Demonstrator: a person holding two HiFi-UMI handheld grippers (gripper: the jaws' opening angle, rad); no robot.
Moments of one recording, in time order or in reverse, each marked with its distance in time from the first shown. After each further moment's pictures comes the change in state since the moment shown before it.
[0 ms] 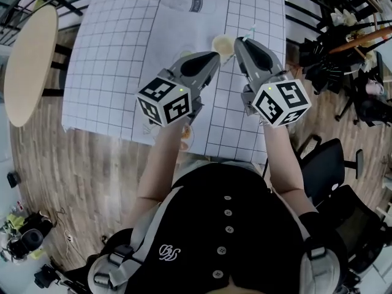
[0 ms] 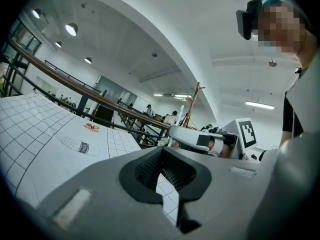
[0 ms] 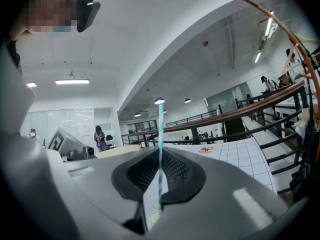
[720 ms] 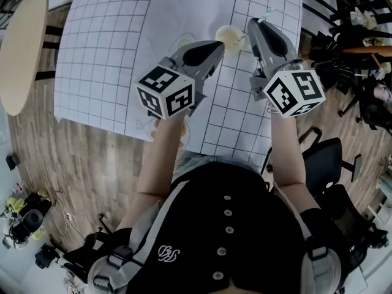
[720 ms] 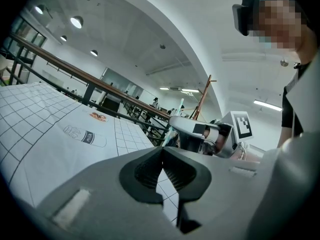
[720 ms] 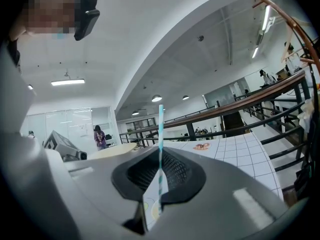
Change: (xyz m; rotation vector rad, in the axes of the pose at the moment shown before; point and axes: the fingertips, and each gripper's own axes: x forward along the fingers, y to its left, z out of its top) left arm 0.036 0.050 -0.033 -0.058 0.077 0.056; right arm 0.043 -0.062 -0.021 0.038 0.028 -0.007
